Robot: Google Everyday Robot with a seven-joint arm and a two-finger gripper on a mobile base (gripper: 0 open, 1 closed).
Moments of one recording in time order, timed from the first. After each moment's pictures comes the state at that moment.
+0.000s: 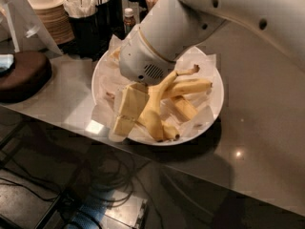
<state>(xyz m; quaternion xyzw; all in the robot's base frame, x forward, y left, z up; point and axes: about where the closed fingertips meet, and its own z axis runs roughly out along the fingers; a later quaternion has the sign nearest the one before) 0.437 0.083 0.936 -0.73 0.59 0.22 0.26</state>
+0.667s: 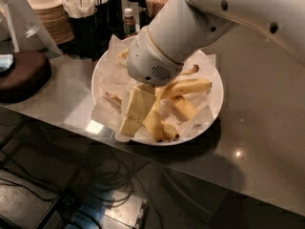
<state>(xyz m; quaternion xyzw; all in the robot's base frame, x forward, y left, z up) 0.438 0.074 0.934 -0.72 0.60 0.22 0.26</state>
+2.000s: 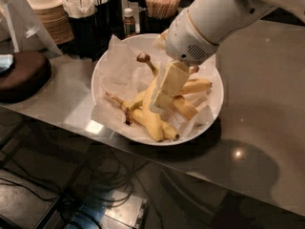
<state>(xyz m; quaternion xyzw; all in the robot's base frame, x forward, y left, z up) 0.501 -0.003 0.940 -0.67 0.67 0.16 0.27</state>
